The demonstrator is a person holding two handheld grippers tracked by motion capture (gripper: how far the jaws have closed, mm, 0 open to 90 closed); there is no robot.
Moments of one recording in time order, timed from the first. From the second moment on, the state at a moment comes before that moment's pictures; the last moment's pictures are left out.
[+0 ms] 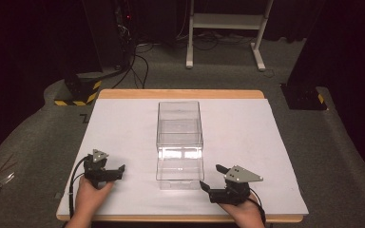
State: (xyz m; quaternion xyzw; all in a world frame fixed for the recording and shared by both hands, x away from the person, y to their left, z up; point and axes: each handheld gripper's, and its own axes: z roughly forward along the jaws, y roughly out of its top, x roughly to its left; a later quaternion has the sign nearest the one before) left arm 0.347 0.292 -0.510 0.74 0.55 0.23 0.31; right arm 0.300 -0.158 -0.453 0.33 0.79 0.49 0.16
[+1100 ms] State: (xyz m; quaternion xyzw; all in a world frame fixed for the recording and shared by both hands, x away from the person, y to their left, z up) left arm 0.347 0.292 -0.510 0.74 0.55 0.24 0.31; right arm 0.306 -0.144 -0.466 0.34 0.80 0.47 0.15
